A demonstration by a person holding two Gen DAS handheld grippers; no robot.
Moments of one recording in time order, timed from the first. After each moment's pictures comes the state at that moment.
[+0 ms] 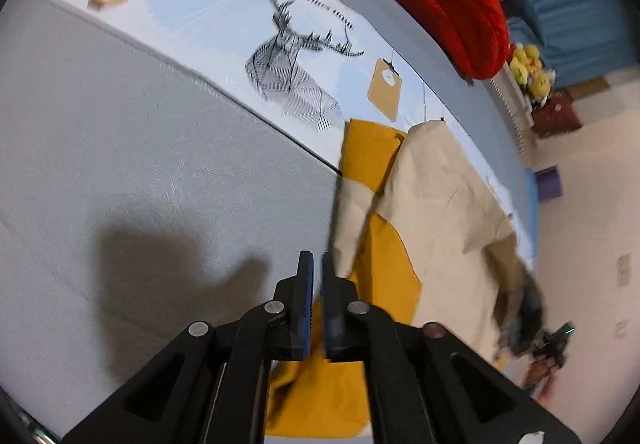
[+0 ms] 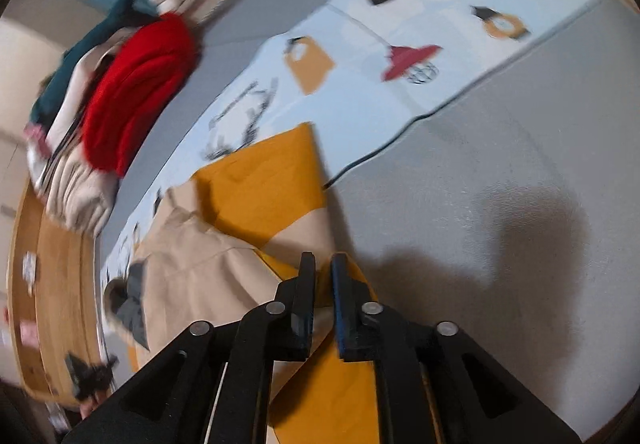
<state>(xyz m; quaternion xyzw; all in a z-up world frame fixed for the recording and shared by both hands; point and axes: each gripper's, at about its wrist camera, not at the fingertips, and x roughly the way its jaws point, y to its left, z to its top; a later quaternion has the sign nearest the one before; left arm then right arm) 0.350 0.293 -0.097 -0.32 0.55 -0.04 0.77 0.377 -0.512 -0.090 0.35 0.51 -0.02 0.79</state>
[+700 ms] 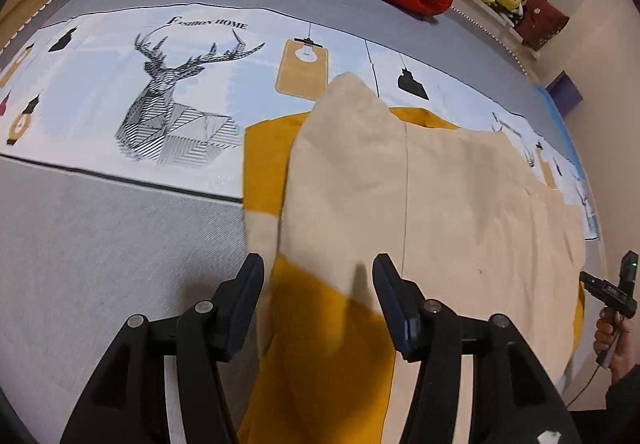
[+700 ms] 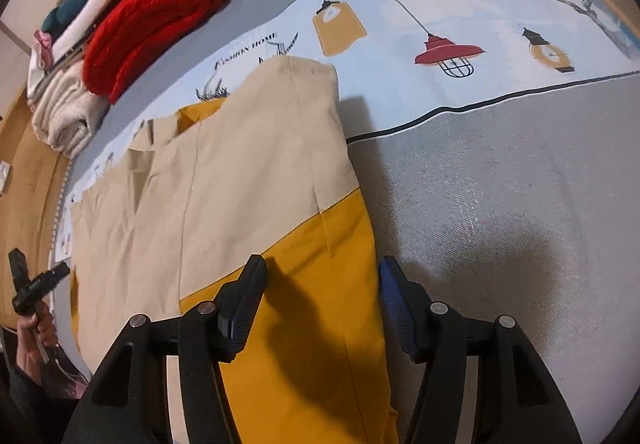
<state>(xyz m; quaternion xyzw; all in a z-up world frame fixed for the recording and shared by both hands) 0.402 0.171 -0.107 -0.14 0.54 -0.08 0.82 0.386 -0.471 -0.122 0.20 0.56 0.04 0.81</state>
